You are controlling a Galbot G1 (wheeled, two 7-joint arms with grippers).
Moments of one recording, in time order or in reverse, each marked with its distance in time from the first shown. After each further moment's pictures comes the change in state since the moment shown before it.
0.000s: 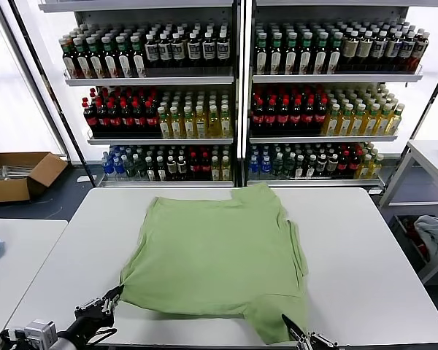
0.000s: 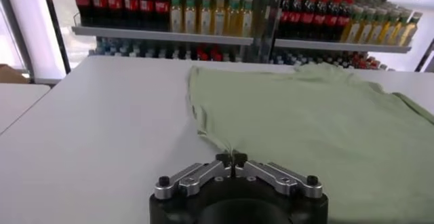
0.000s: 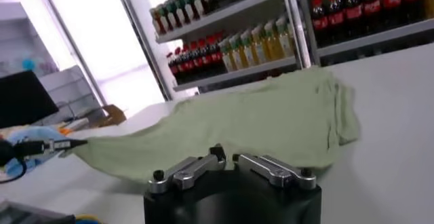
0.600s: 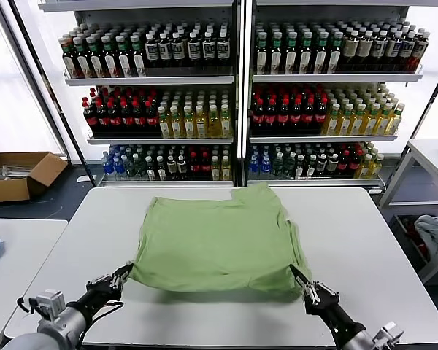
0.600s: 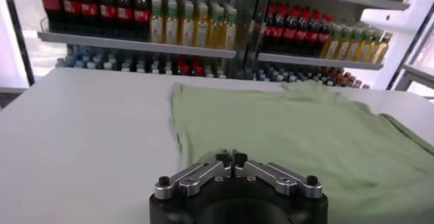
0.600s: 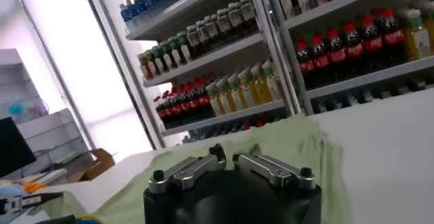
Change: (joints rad) left arm -0.292 0.091 0.131 0.217 -0.107 0.002 0.029; right arm 0.381 -0.097 -0.062 -0.211 0.095 -0.044 0.113
